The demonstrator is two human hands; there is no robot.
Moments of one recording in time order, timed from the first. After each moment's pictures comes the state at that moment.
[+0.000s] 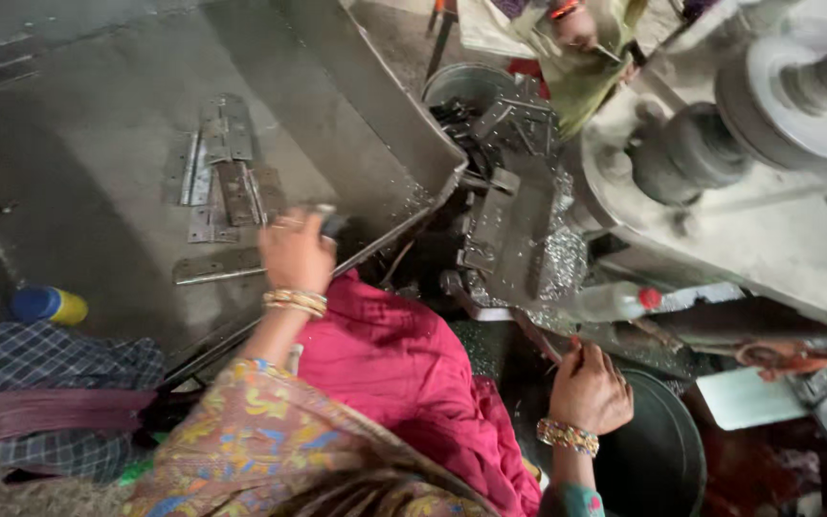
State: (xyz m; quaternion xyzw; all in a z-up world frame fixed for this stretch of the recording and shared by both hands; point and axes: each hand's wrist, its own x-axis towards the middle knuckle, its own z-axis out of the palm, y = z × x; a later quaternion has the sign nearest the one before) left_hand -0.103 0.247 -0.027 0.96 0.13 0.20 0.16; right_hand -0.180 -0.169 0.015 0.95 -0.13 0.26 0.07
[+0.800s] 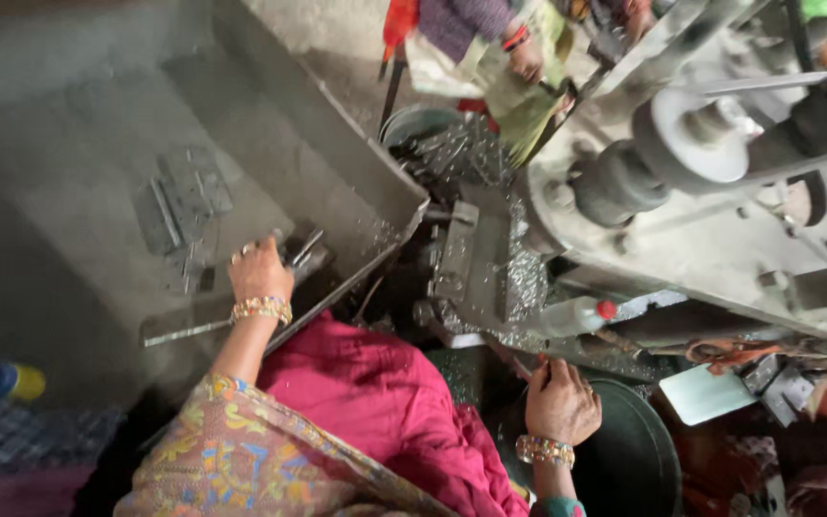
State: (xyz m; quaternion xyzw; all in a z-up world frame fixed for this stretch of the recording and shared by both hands) left_hand -0.037 0.287 -0.087 0.96 0.18 0.10 0.16; right_hand -0.179 -0.158 0.024 0.96 -0.15 0.22 0.05
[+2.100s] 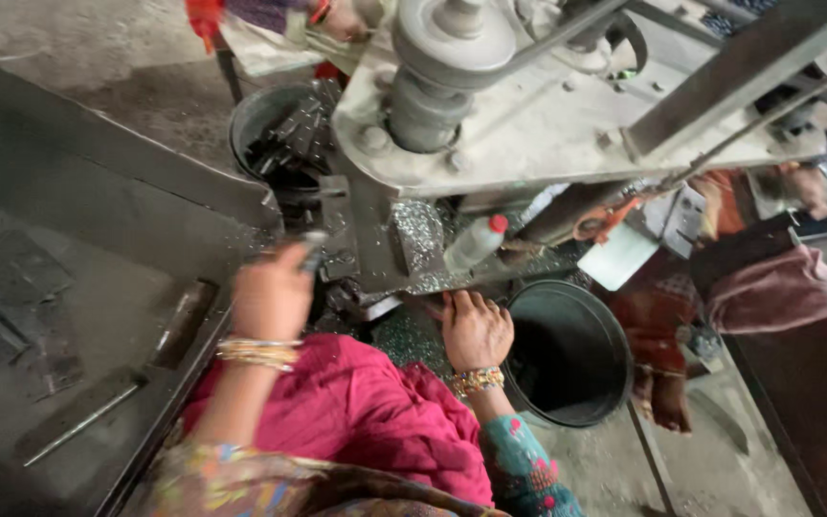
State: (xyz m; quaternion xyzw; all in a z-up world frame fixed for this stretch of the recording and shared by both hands) left_hand -0.076 0.117 0.073 0.95 -0.12 0.12 0.25; right_hand -0.182 -0.148 0.039 0.96 -0.15 0.23 -0.02
